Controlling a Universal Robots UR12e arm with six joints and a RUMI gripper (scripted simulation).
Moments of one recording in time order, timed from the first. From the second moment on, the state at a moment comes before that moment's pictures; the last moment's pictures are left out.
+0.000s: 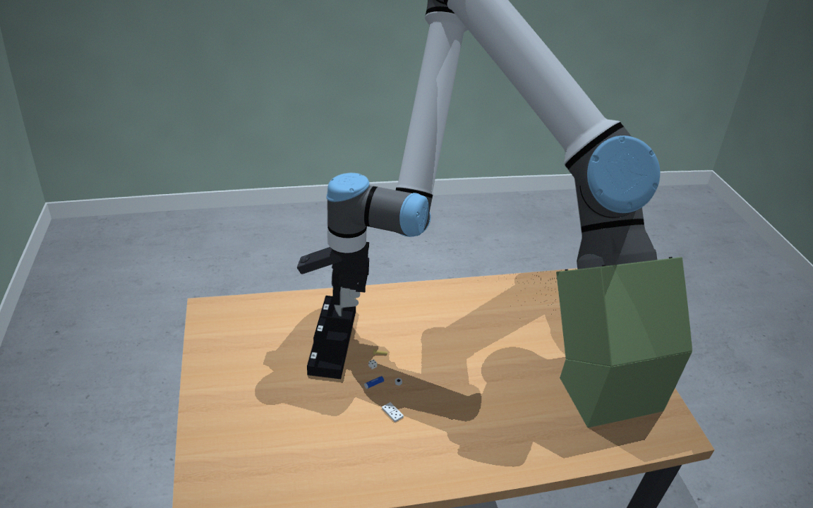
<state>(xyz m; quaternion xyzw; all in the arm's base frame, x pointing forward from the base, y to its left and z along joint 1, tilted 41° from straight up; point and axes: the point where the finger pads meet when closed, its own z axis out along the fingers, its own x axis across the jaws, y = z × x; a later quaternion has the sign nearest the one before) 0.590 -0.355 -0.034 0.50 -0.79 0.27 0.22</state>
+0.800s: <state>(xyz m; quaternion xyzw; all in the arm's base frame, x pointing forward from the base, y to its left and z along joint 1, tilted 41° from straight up) 0.595 -0.360 -0.064 0.50 -0.79 0.27 0.22</state>
